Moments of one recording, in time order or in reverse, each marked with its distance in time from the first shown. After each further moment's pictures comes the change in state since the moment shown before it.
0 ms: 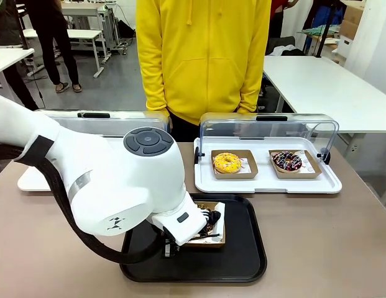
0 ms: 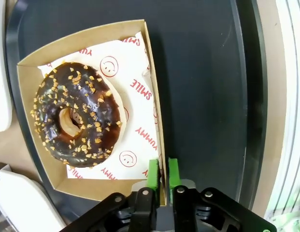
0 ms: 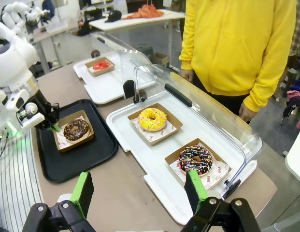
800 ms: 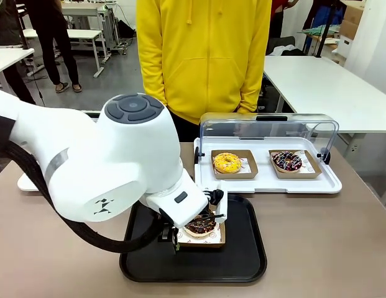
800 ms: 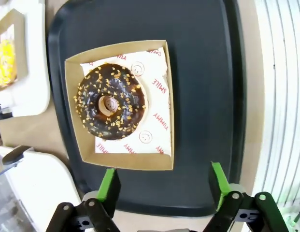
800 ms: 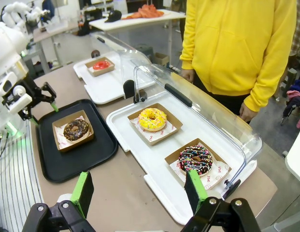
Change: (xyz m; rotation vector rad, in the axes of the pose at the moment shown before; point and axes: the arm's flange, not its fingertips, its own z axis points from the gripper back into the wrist) left arm 0.003 -0.002 0.068 0.051 -0.035 0.028; right arm 0.000 0.000 0.000 0.000 0.000 0.000
